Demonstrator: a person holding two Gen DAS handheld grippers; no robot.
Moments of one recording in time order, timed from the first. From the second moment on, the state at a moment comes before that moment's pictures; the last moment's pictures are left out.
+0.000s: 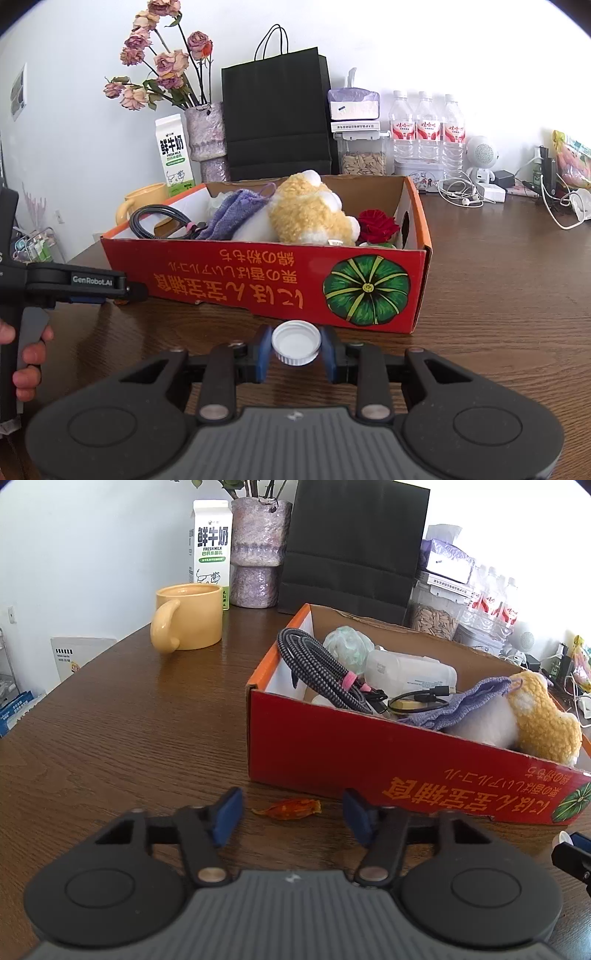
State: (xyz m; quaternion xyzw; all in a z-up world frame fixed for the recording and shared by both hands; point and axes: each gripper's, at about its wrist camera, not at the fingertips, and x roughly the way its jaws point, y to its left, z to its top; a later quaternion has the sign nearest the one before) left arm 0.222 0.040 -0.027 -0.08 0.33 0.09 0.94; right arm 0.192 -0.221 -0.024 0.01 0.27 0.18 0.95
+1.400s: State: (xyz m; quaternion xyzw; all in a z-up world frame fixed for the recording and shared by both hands) left arm 0.185 0.035 -0.025 -0.06 0.30 0.04 0.95; right arm 0.182 -0.214 -0.021 0.00 0.26 0.19 0.95
